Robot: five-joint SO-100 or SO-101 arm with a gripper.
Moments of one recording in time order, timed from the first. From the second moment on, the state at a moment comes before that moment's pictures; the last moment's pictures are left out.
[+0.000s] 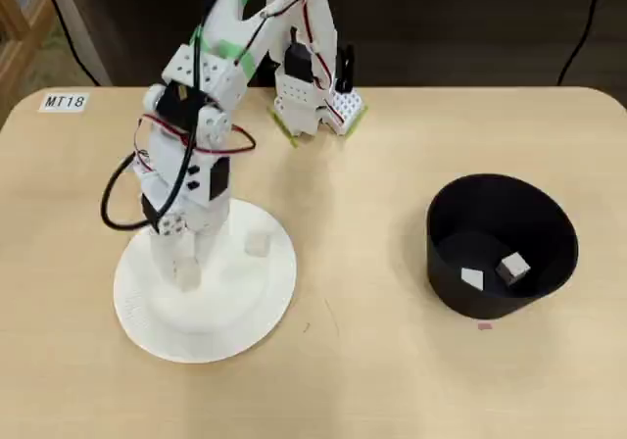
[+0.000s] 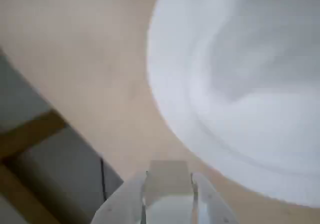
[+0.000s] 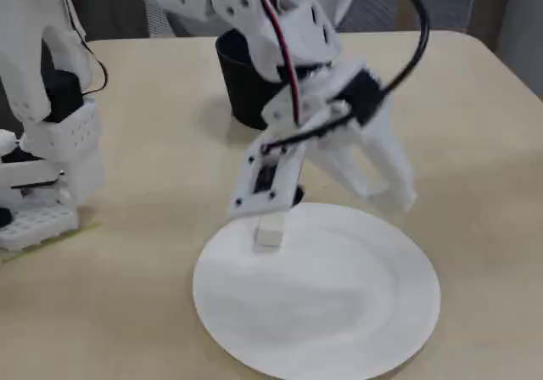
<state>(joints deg) 22.5 94.7 94.2 48.7 9.2</state>
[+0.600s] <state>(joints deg) -26.7 138.3 115.2 49.3 0.4</state>
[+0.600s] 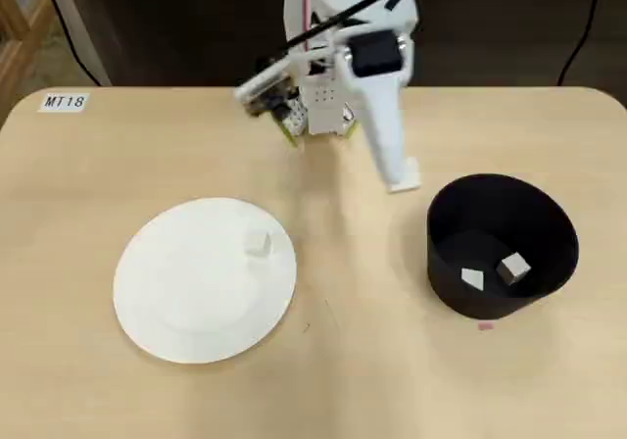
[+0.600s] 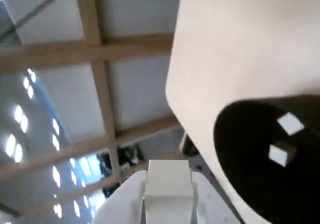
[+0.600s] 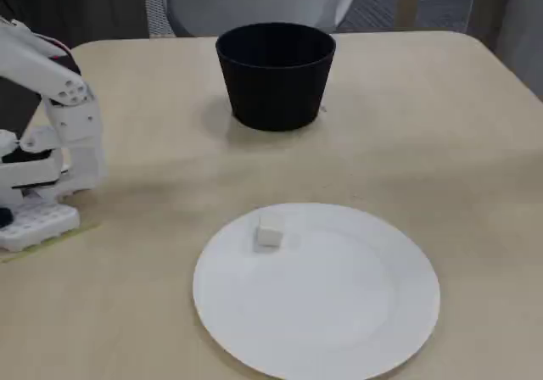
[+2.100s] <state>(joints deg) -28.9 103.5 89.2 65.0 -7.1</state>
